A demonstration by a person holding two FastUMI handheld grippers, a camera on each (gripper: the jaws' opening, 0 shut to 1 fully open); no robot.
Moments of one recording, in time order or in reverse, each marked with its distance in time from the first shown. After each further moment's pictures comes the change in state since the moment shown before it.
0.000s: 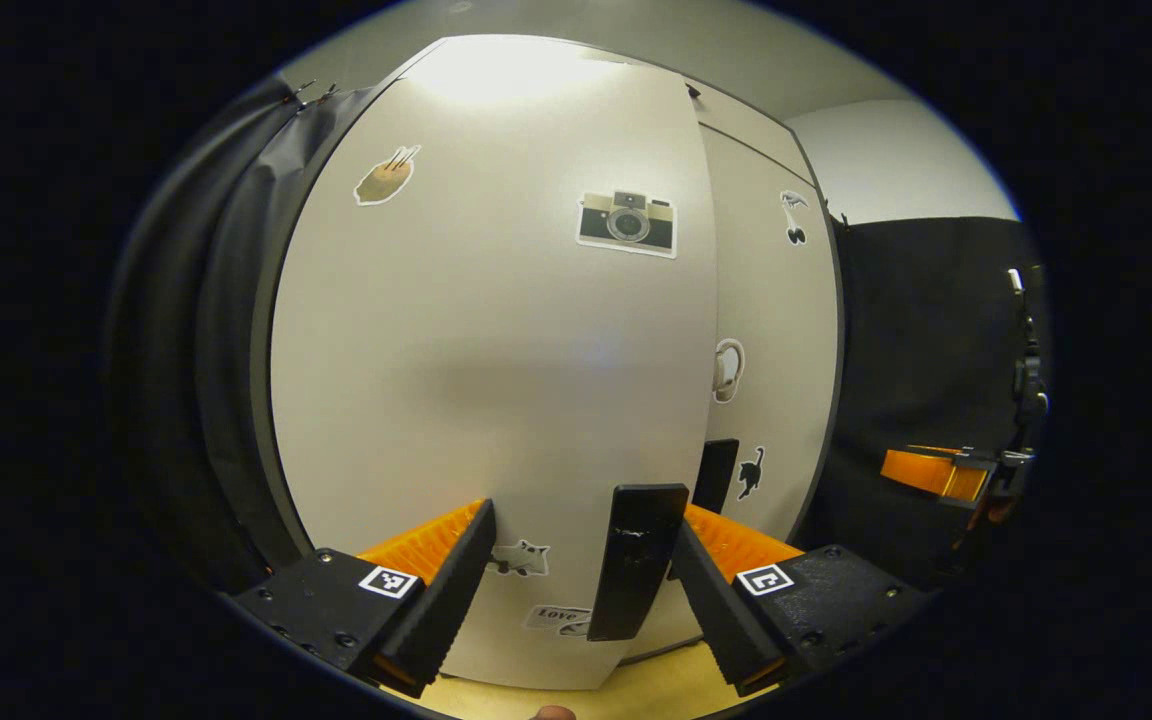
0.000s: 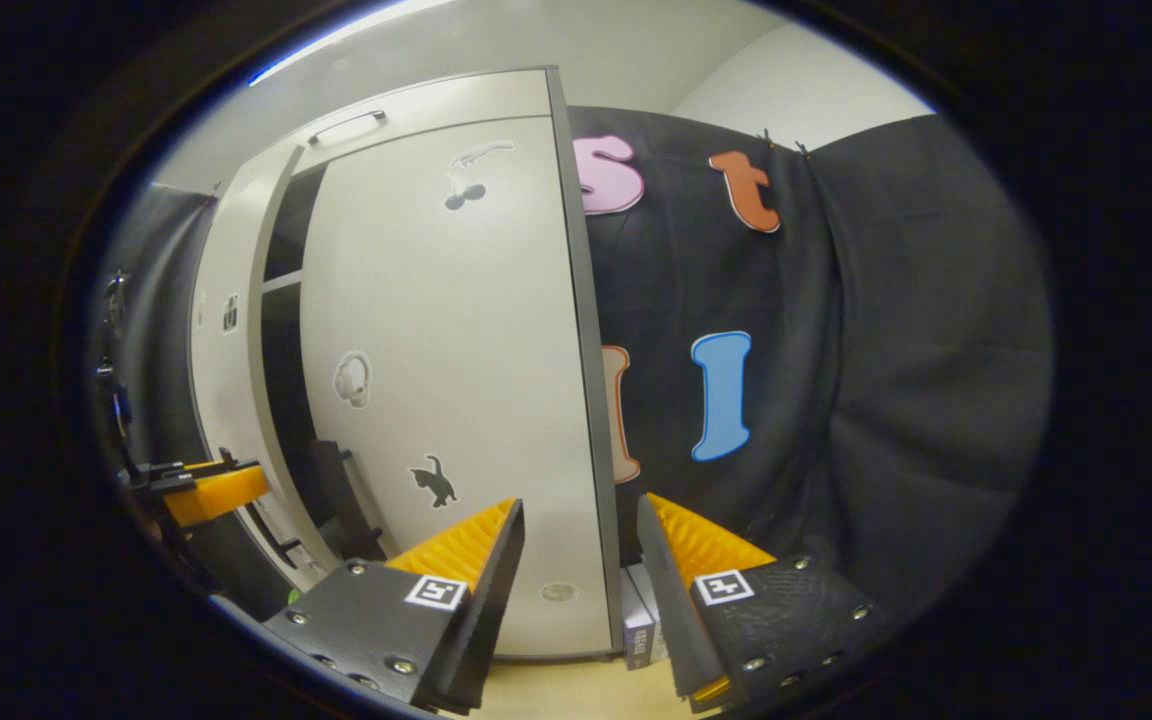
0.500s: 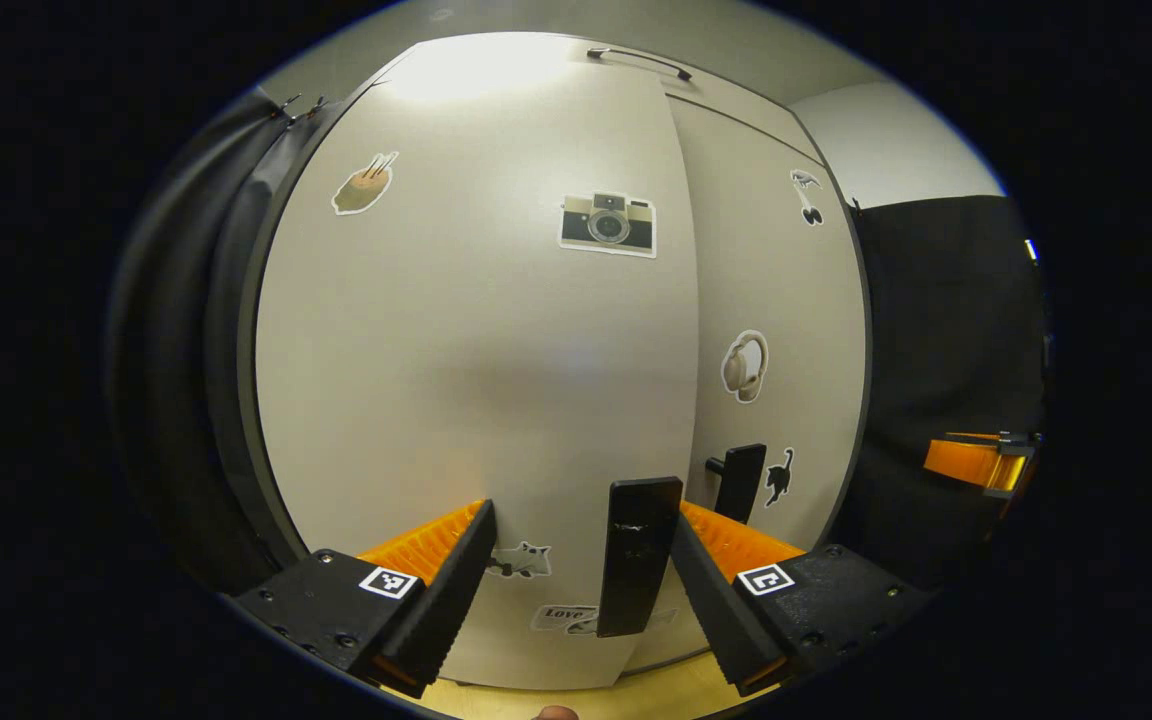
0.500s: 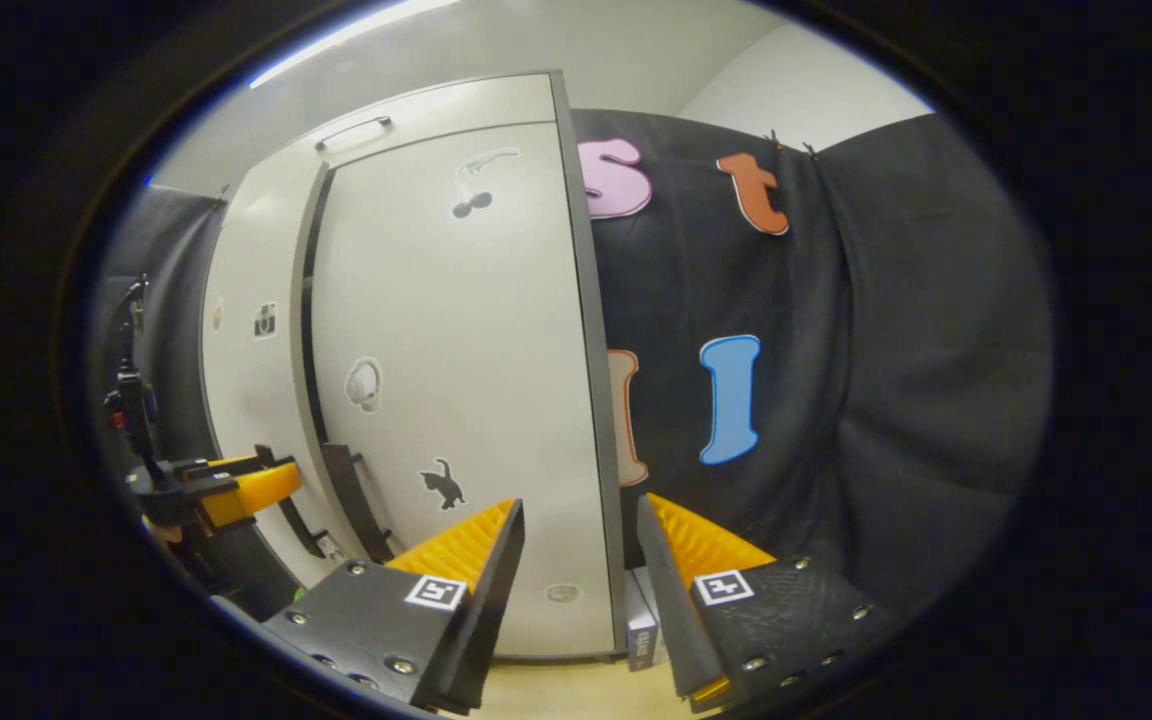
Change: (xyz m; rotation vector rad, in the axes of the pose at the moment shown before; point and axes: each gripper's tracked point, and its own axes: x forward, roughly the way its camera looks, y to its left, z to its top) left arm 0.017 0.000 -0.001 0.029 0.002 0.049; right arm -0.001 0.005 0.004 0.003 0.003 0.046
